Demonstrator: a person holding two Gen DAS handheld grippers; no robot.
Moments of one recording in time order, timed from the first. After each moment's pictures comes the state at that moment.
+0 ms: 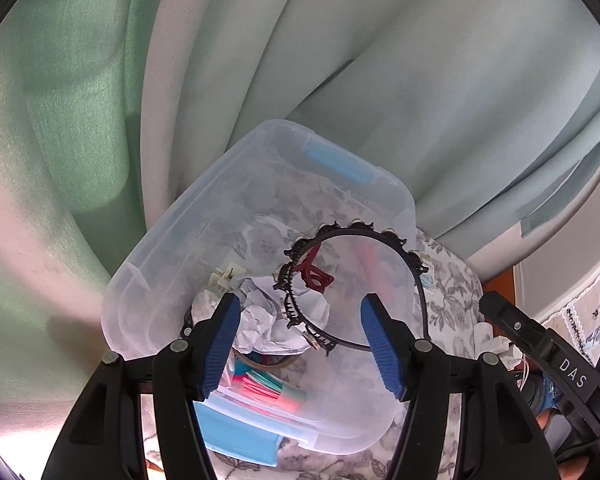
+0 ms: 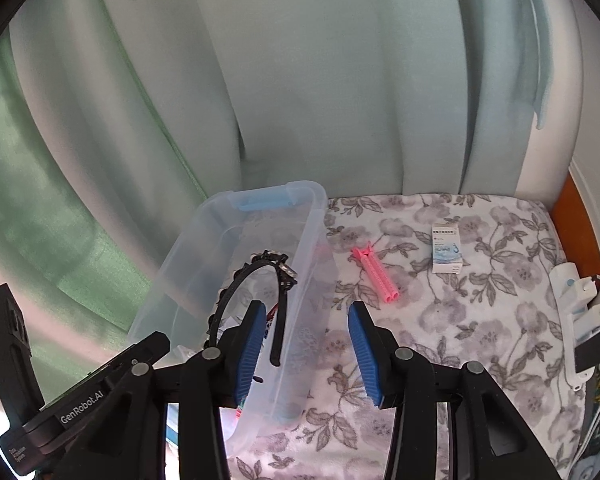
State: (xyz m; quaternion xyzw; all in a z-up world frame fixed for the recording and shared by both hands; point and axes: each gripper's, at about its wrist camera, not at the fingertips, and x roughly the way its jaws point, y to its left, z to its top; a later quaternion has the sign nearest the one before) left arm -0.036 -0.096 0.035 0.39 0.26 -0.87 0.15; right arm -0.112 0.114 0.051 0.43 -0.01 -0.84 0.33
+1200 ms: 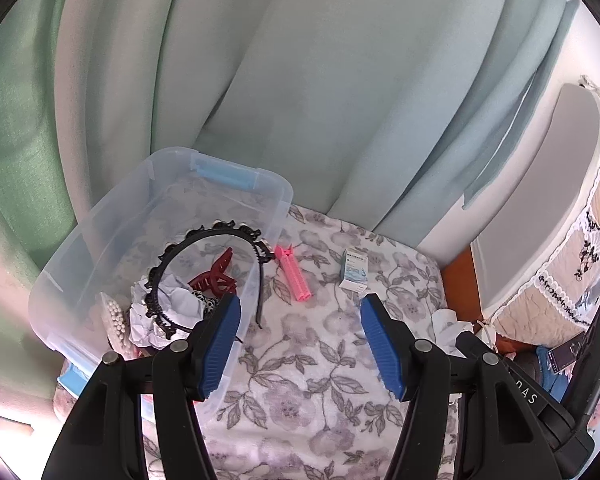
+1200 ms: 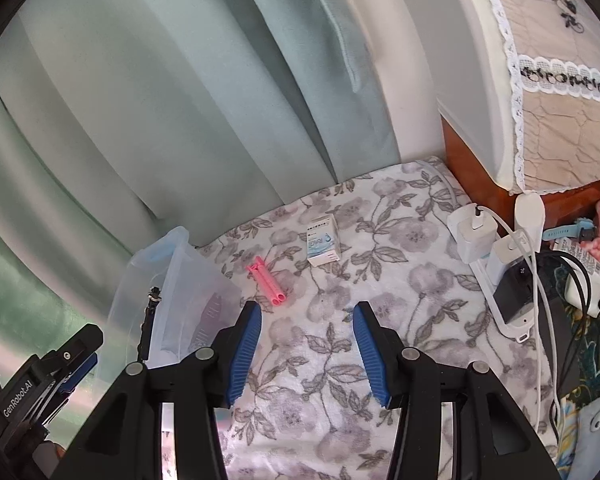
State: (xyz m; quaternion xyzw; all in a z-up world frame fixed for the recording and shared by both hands) left arm -0.066 0.029 0.070 0.36 0.20 -0.90 0.12; right arm -0.149 0.278 0.025 0.44 -0.14 -0.86 0.23
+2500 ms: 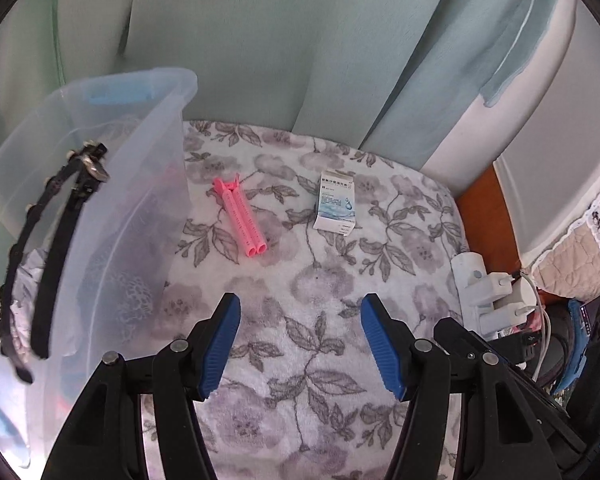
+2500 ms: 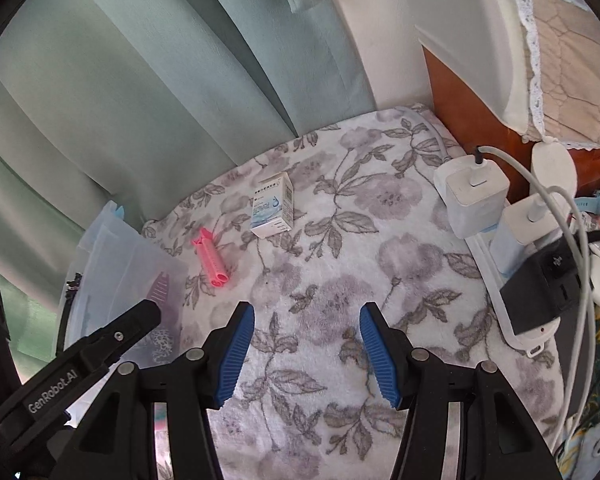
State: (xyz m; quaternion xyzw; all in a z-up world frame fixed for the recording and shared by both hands) left arm -0.170 0.078 -0.030 0.47 0.16 -0.86 0.08; right arm -0.205 0.284 -0.060 0.50 -0.12 -0.83 0.23
